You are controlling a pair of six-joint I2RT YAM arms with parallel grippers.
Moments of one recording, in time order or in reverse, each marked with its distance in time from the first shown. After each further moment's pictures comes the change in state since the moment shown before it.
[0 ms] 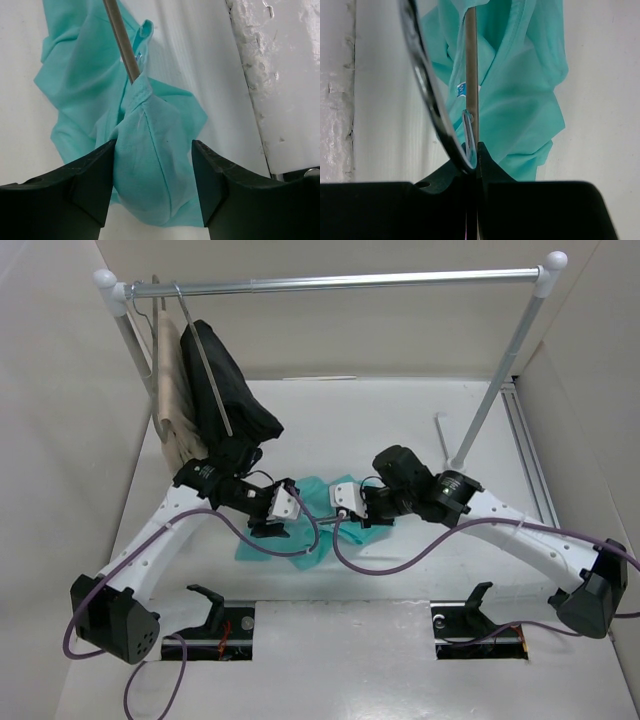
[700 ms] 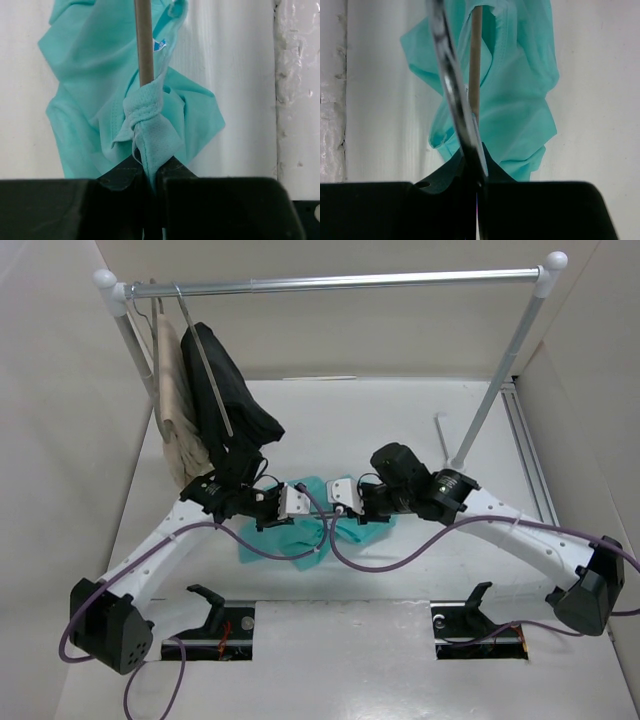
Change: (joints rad) left arm -0.058 -0.051 -0.167 0.302 -0.134 -0.309; right arm -0.001 0.019 0.002 0.051 -0.008 0.010
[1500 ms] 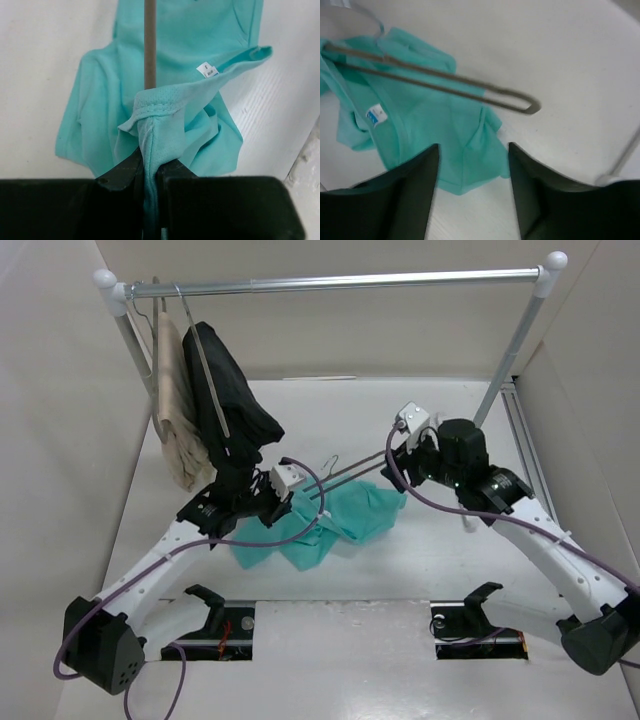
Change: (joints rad) left arm -0.002 -0.119 -0.179 0.378 -0.272 -0.626; right arm -0.326 -0.193 -0.039 0.196 0.184 0.568
